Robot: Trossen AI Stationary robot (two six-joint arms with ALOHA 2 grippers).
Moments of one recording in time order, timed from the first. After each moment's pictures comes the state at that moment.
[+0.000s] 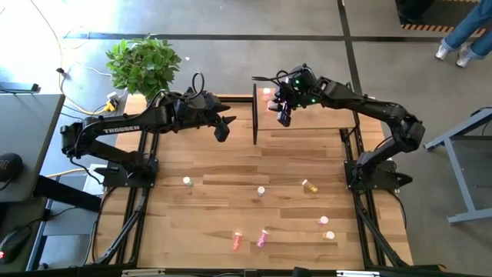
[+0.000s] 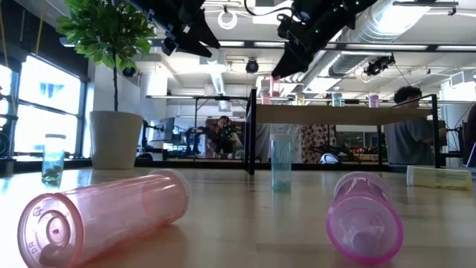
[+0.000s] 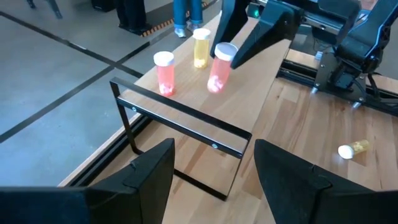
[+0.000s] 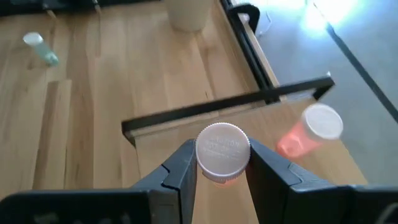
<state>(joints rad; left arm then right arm) 0.41 1.26 1.04 -0.23 -0.19 -0.13 -0.56 1.49 1.30 -0.51 -0.24 -0.26</state>
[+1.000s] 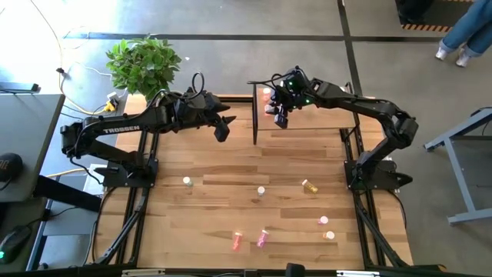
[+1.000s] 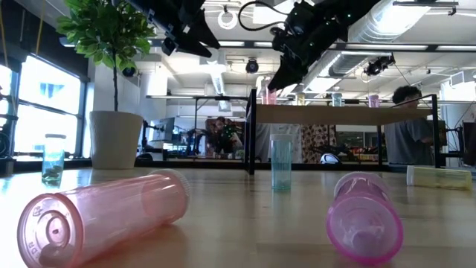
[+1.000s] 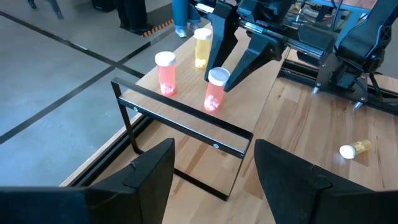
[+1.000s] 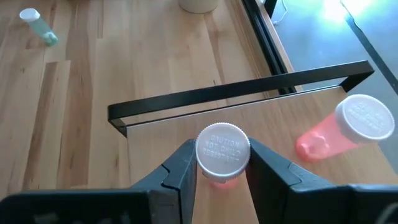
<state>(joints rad) 0.41 1.26 1.04 -0.23 -0.19 -0.13 -0.58 1.57 1.29 -0.49 -0.29 -0.32</state>
